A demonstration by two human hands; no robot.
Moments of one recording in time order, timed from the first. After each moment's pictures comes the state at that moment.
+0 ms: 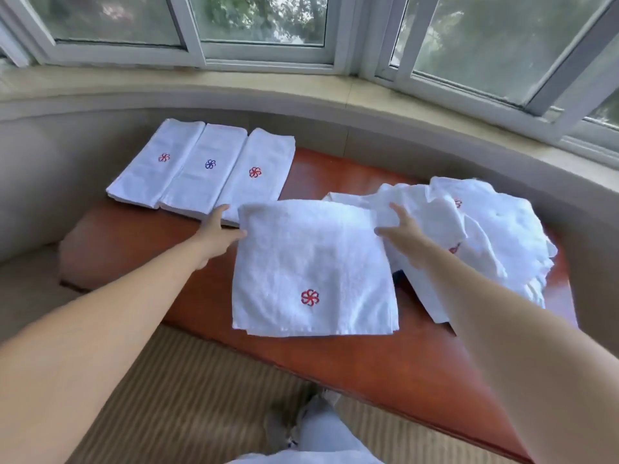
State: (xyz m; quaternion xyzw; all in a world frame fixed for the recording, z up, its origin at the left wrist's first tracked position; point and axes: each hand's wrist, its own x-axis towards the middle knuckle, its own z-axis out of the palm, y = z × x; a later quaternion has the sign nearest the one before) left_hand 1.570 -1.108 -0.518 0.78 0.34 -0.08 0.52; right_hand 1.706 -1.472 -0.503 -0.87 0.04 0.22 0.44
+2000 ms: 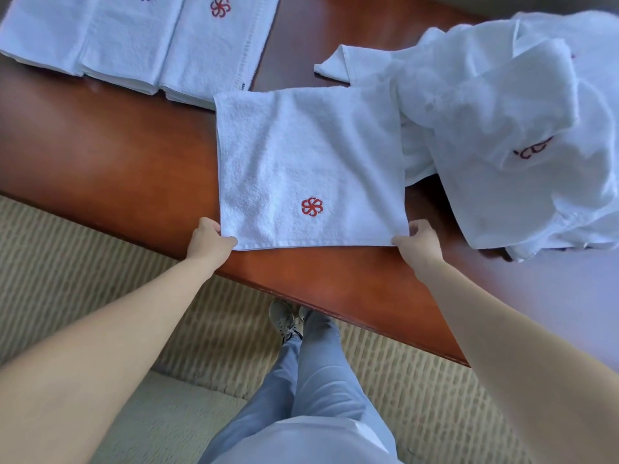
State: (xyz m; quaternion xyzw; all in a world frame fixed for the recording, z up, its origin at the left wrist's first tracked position) left_hand 1.478 -1.165 -0.762 0.79 0.48 -0.19 0.33; right_hand 1.626 -1.552 -0.758 -0.87 0.20 0.29 0.34
